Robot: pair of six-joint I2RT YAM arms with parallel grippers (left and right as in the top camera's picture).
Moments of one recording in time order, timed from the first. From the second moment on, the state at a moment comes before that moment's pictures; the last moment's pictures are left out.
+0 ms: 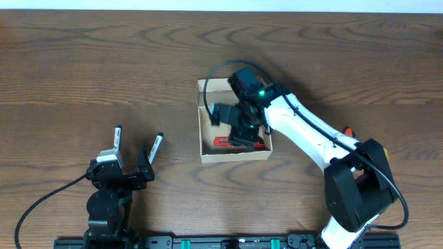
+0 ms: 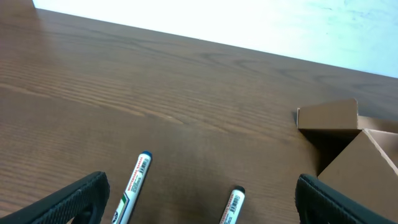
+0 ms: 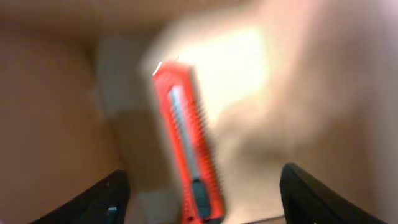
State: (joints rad) left arm -0.08 0.01 0.11 -0.38 -0.11 -0.19; right arm 0.57 1.86 1.38 -0.89 -0.20 -0.75
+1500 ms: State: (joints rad) left arm -0.08 0.01 0.11 -0.38 -0.11 -0.19; right arm -0.20 1.65 1.06 -0.84 0.17 0.47
